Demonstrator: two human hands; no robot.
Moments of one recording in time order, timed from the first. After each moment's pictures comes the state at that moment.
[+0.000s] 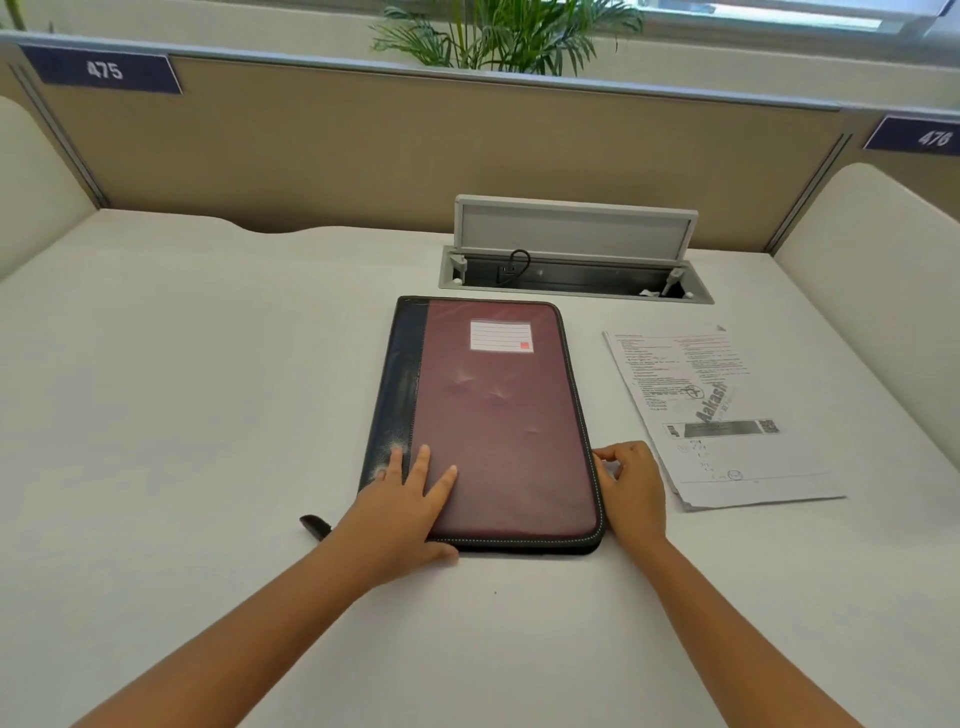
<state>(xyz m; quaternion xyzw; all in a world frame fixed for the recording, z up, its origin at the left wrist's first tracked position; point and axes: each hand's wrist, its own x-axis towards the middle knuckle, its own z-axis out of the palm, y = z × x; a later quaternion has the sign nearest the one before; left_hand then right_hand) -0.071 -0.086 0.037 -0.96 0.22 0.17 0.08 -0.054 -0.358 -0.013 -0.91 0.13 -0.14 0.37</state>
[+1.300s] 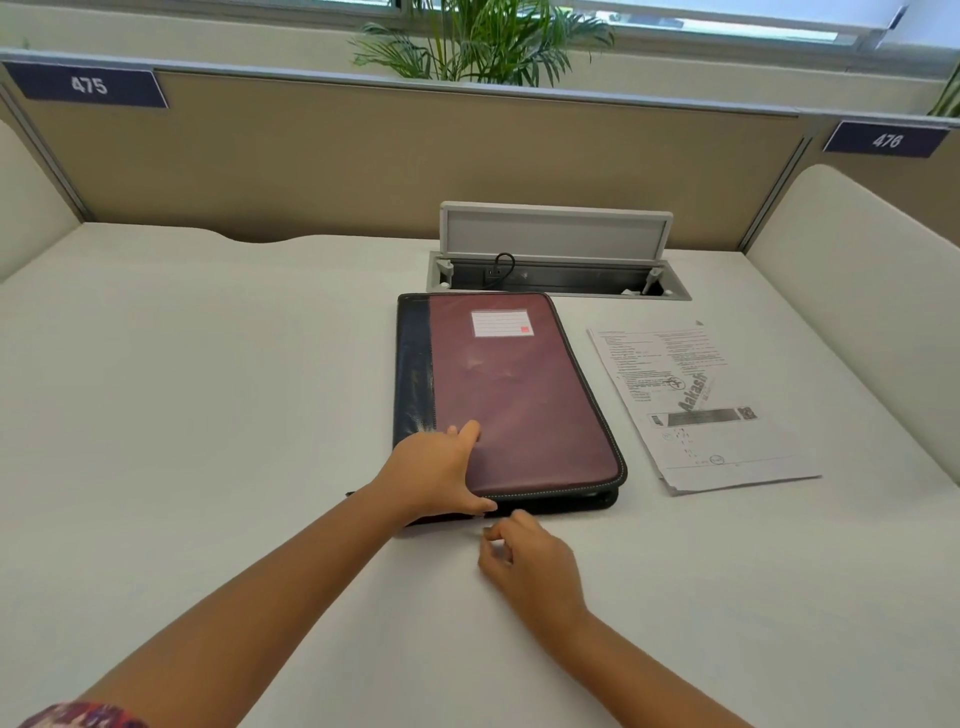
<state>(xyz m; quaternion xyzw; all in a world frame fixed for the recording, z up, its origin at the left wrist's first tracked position) -0.036 -0.118 0.053 -0.96 0.25 0.06 -0.06 -0.135 -0.256 -0.017 -0.95 -0.05 -0.17 0.26</state>
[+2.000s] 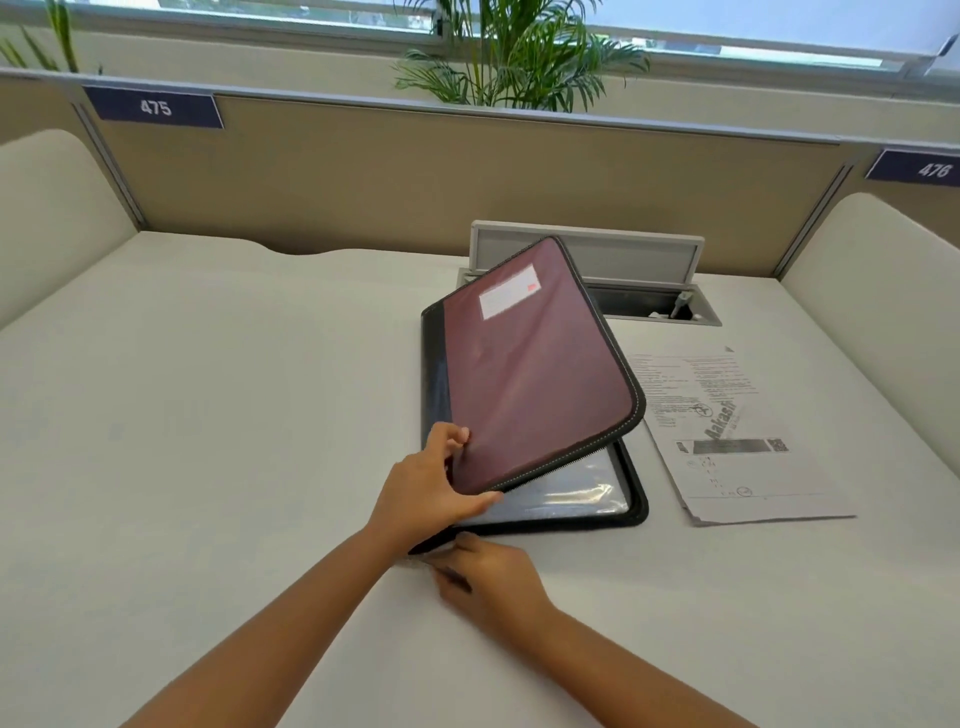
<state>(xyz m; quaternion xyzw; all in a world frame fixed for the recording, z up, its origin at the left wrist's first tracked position) -0.058 -0.094 0.044 -0.91 0.11 0.01 -0.41 -0.116 -0.220 -0.020 -0.93 -0.25 -0.13 0.24</state>
